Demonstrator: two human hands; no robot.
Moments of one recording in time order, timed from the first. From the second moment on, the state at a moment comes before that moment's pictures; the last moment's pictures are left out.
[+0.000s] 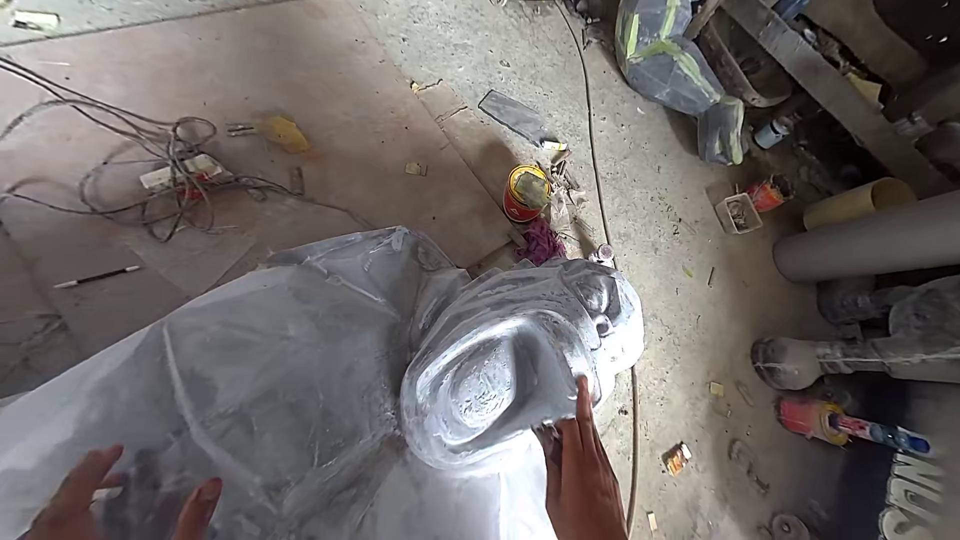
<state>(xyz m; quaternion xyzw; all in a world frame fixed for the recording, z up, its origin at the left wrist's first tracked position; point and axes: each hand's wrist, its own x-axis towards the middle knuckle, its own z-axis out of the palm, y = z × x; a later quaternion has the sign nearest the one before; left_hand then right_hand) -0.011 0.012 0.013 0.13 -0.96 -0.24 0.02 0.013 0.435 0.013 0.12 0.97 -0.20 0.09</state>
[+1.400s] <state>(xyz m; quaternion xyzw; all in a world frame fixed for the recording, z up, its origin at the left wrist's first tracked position) -0.006 -0.008 -0.002 0.09 -0.97 -0.23 0.01 0.058 0.346 -0.075 0.34 0.78 -0.52 0.03</state>
